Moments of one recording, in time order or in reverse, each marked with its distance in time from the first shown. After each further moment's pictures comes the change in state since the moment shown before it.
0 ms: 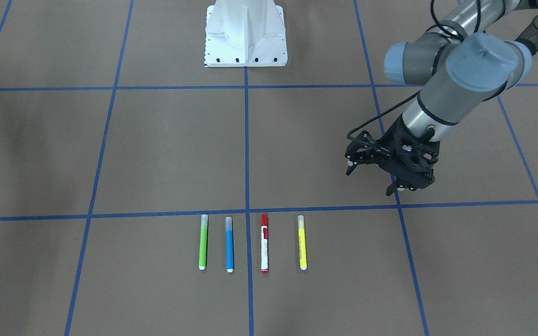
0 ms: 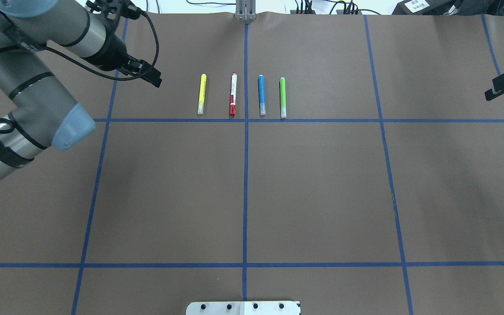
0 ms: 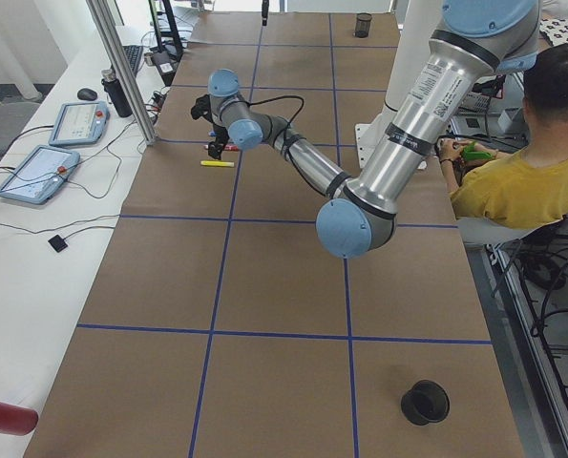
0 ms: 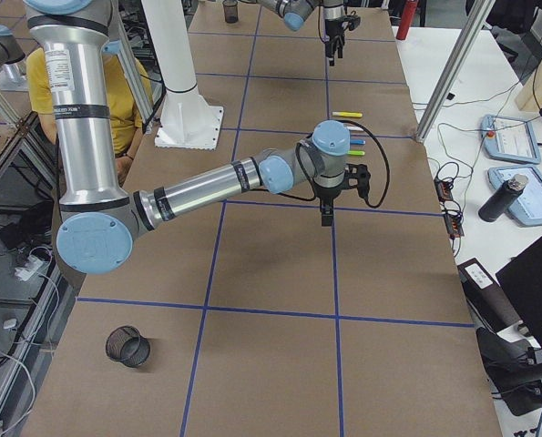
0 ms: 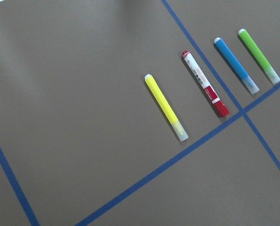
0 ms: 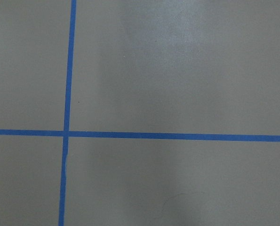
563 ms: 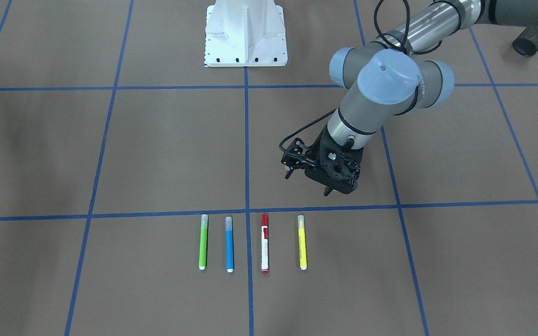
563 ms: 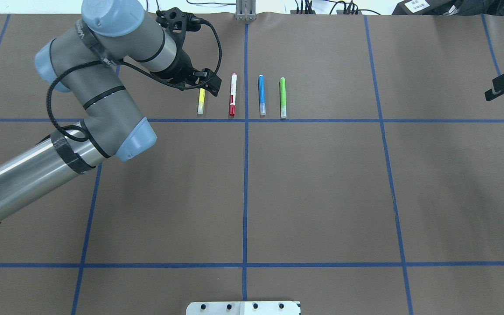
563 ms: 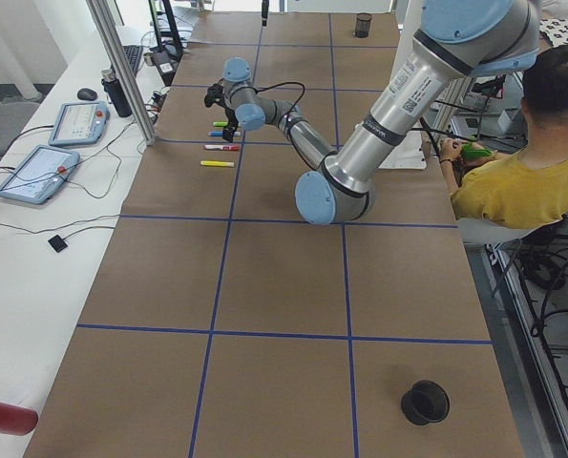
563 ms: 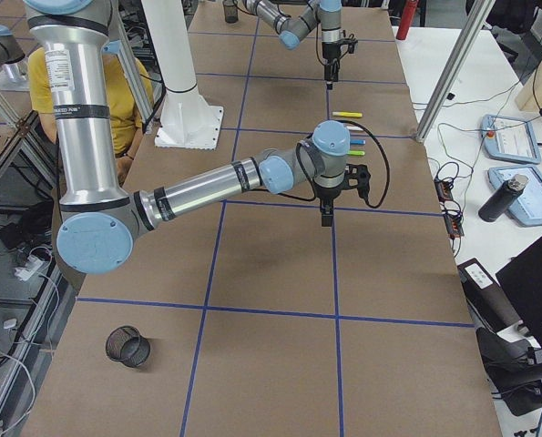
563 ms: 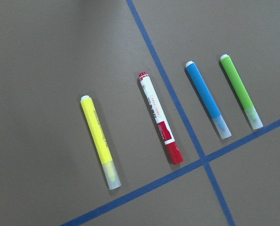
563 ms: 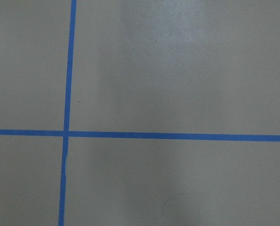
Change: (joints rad) left arm 0.112 -0.173 0.152 -0.049 0.047 -0.286; right arm -0.001 0.000 -0.001 0.000 -0.001 0.001
